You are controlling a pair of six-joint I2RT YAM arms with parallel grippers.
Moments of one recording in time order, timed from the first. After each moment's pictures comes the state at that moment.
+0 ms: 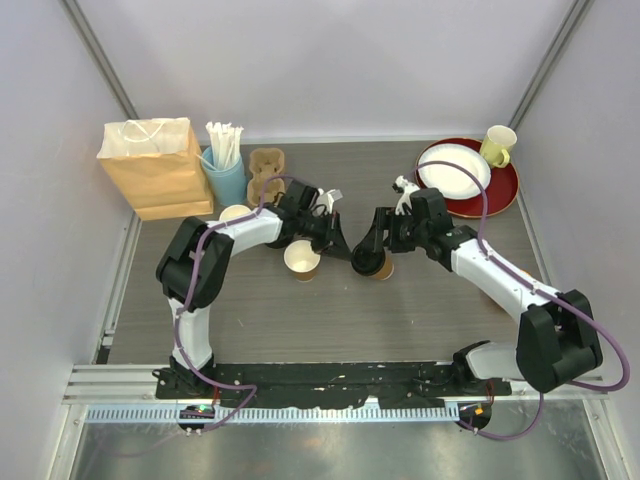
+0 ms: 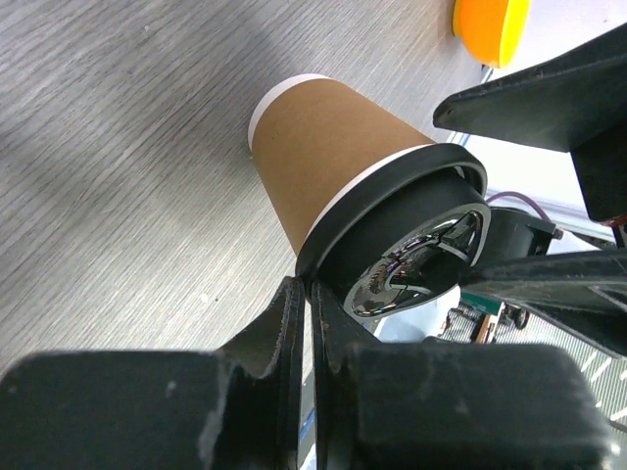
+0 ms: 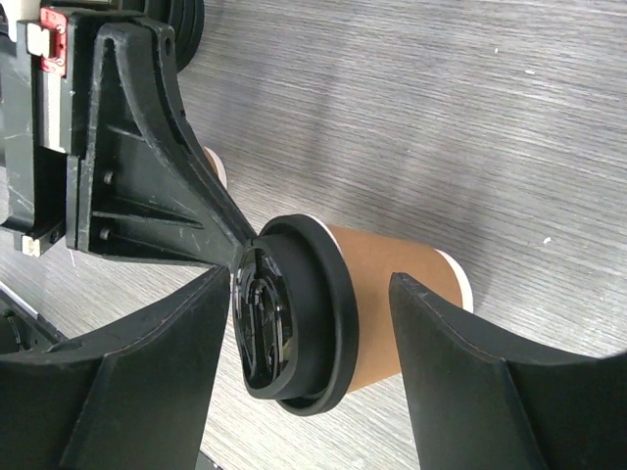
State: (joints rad) left arm -0.57 1.96 1.28 -0.18 0.81 -0.62; right arm 0.38 1.32 0.85 -0.24 -0.29 0.38
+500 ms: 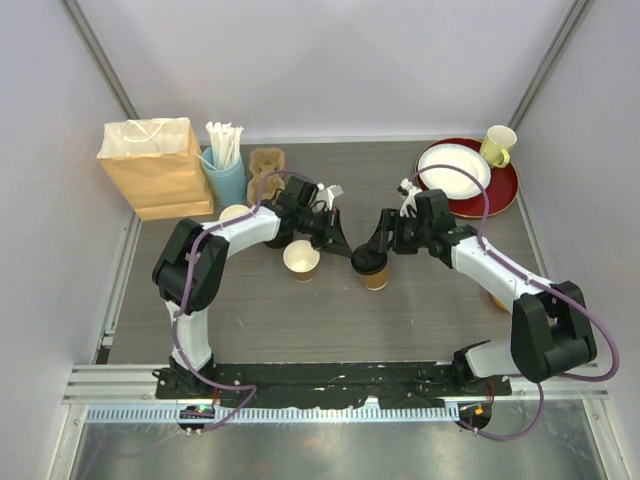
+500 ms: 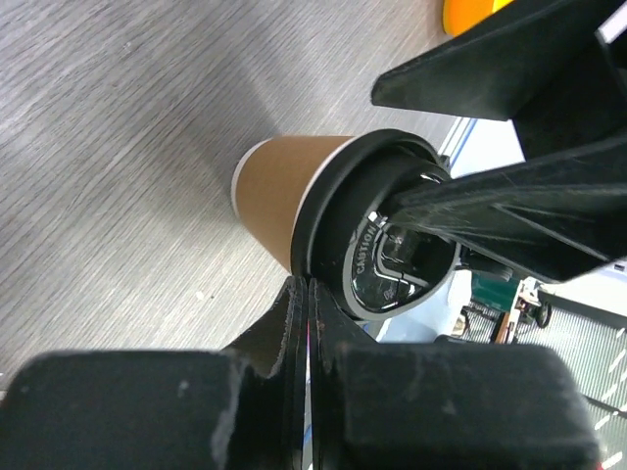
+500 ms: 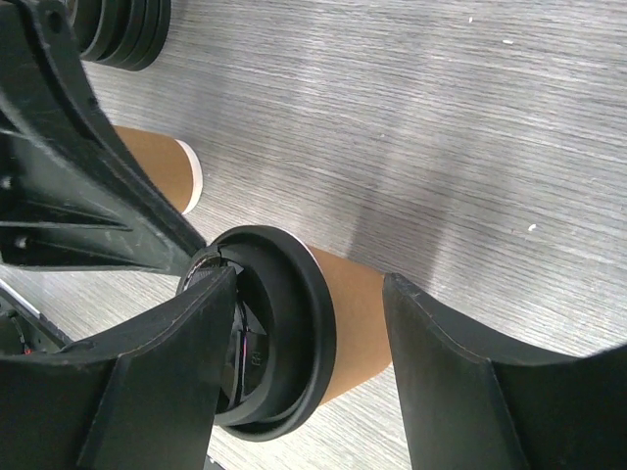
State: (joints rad) left arm -0.58 1.94 1.29 -0.21 0.80 -0.59; right arm 0.33 1.37 0.84 -0.23 -0.35 0.37
